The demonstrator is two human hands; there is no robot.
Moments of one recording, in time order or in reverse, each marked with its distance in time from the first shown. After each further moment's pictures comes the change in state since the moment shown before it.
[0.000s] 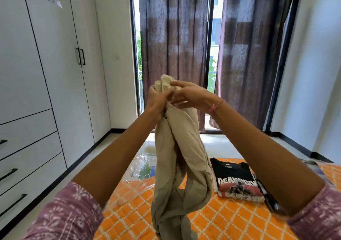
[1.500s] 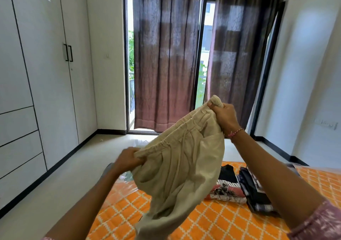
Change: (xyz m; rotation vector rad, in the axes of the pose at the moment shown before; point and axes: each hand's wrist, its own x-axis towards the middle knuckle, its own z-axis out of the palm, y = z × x) left_hand -0.042 -0.139 -0.104 0.931 -0.335 -0.014; right_hand -0.040 0.090 -0.074 0.027 0.717 -0.059
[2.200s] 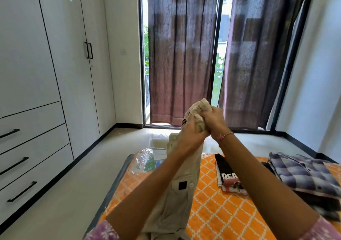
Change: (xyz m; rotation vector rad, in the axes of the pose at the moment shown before) left_hand -0.011 0.134 0.037 -0.412 0.194 0.154; right_hand -0.060 -0.004 0.085 0.021 -0.141 0.111
